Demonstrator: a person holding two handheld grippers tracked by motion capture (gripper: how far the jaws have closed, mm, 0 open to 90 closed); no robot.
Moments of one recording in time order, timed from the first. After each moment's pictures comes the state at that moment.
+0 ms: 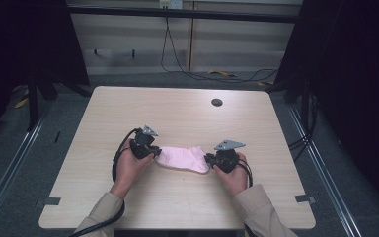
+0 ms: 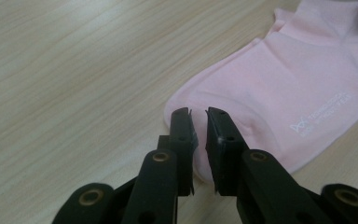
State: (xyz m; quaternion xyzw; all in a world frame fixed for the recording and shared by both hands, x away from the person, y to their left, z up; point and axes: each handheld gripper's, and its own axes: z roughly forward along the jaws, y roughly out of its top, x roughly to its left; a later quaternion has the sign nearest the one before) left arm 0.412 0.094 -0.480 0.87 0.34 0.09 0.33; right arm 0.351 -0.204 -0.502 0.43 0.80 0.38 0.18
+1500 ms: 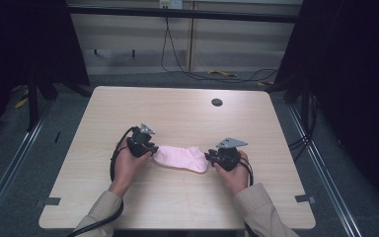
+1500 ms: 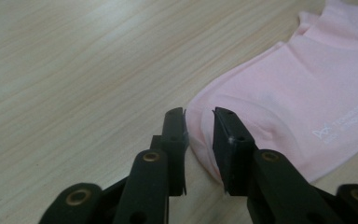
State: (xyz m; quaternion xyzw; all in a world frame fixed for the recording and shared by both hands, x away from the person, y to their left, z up) left arm 0.415 0.105 -0.479 0.87 0.36 0.13 0.33; right arm 0.354 -0.207 -0.496 0.43 0.79 0.39 0.20
